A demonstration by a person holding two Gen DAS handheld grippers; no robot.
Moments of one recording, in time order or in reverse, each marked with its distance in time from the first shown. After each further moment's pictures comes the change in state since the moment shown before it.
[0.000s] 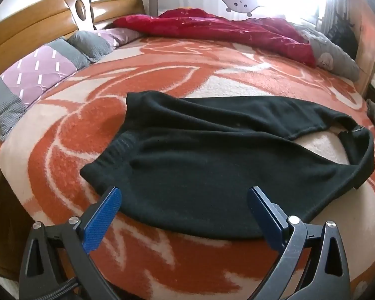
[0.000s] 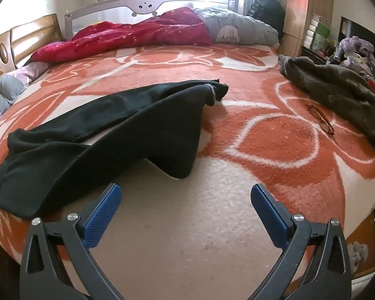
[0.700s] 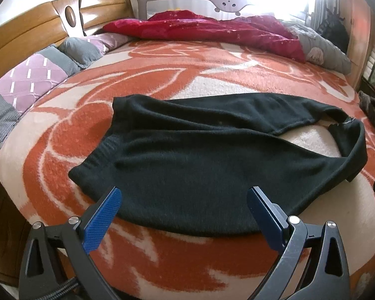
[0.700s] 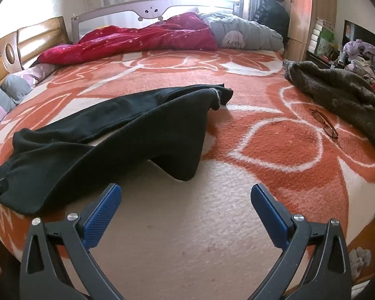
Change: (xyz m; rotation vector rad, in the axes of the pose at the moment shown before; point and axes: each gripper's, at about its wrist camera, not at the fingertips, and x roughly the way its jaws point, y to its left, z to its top) left arm -0.005 -0.018 -0.003 0.044 -0.018 -0.026; right arm -0.004 0.000 -0.001 -0.021 -0.035 0.033
